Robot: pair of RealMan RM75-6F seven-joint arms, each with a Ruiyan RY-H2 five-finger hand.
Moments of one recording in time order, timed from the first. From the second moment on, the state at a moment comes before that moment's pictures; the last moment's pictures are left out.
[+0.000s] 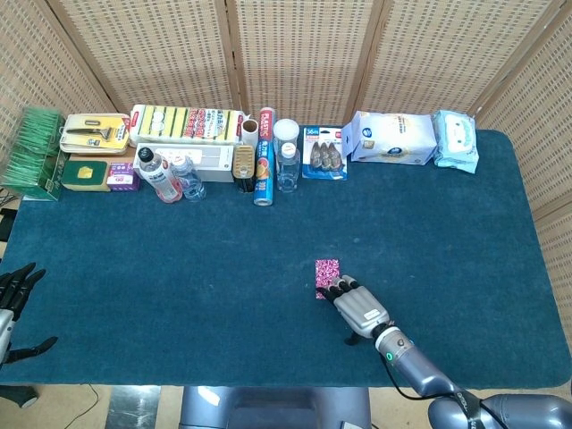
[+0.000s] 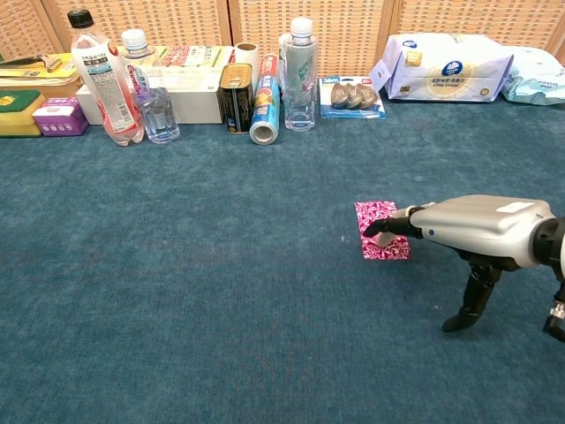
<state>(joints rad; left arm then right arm) -0.02 -1.00 0.06 -1.64 1.62 1.51 -0.15 0.68 -1.42 -0.01 -1.79 -1.02 0.86 -0.57</state>
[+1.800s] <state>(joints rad) -0.02 -1.00 0.07 -1.64 1.63 1.51 -0.16 0.76 -1.39 -0.05 -1.84 -0.90 0.90 -0.63</state>
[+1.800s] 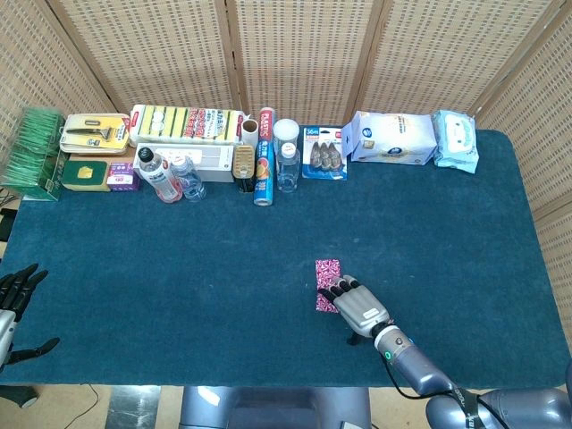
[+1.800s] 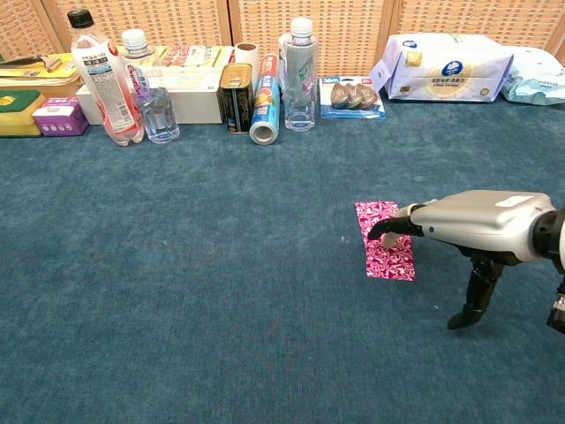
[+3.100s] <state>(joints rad) -0.02 -1.01 0.07 -1.64 1.64 1.51 -0.16 0.73 -1.28 -0.11 -2.01 -0.92 1.05 -0.72</state>
